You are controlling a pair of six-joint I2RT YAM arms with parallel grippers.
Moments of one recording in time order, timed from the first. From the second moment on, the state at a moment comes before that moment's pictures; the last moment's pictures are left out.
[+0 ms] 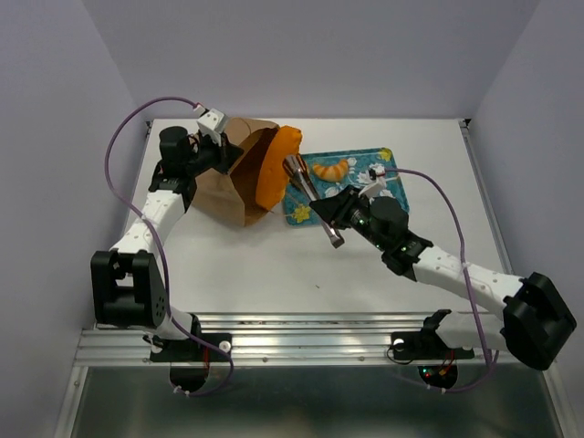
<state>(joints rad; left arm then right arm) -0.08 1.45 1.08 0.14 0.64 0.06 0.73 1.24 0.68 0.47 0.04 0.91</state>
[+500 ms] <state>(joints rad) -0.06 1.51 1.11 0.16 0.64 -0.01 0.71 1.04 0.72 0.30 0.31 0.72</state>
